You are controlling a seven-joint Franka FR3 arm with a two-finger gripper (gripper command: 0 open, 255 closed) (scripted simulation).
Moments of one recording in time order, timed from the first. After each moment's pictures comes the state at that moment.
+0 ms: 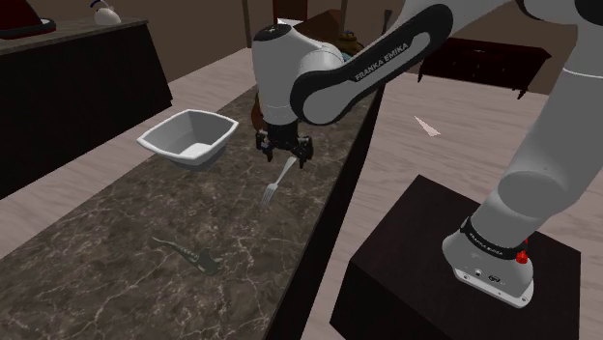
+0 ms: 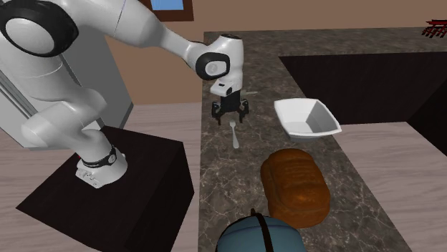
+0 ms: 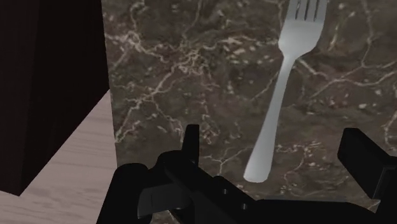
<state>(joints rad) -0.21 0.17 0.73 -2.07 -0.30 2.16 1.81</state>
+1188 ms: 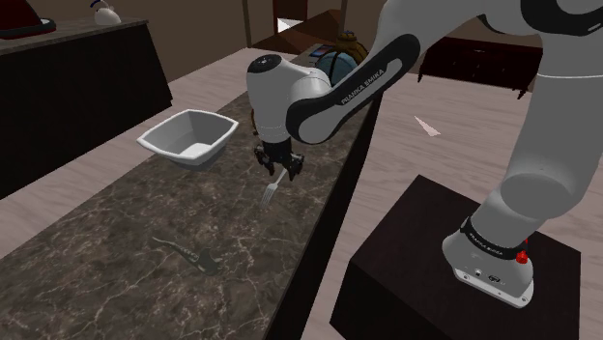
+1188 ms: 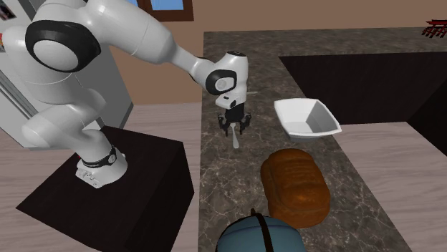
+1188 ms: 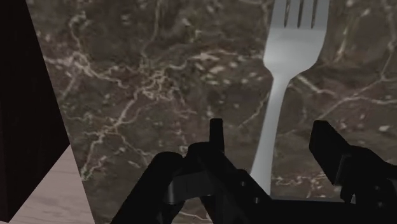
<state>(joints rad) -0.16 0.33 0.67 -2.04 -0.44 2.22 1.96</state>
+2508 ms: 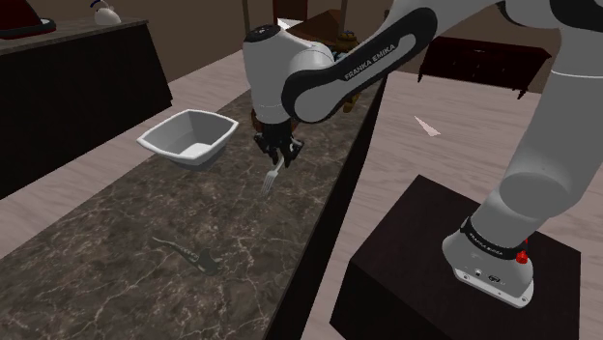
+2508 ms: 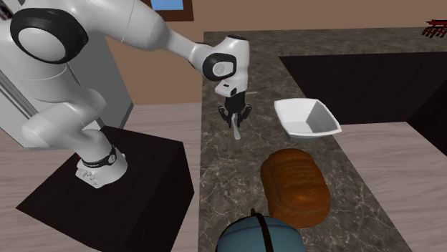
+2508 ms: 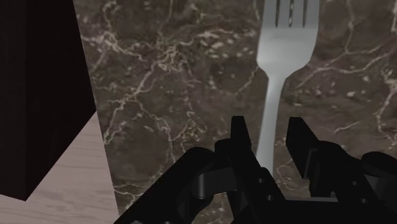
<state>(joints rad) -0.19 0.24 0.71 -2.00 -0.36 2.12 1.89</state>
